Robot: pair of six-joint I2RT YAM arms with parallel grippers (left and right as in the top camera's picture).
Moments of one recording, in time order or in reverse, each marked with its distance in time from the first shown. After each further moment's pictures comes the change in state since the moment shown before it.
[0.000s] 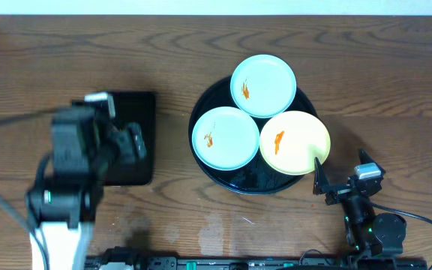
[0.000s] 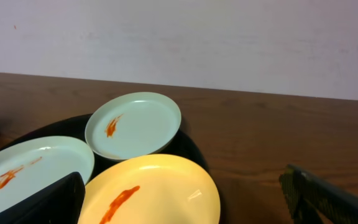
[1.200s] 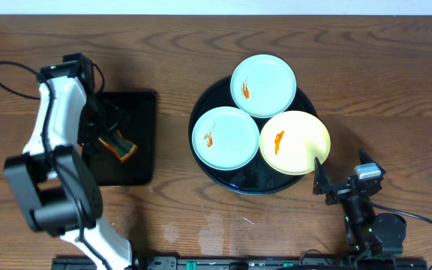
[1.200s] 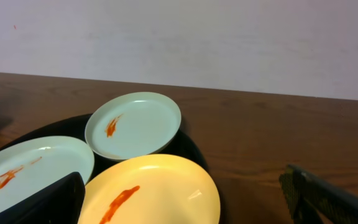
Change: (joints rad) left arm 0.230 0.921 0.362 -0.303 0.000 -0.446; right arm 0.000 0.000 0.000 0.000 0.000 0.000
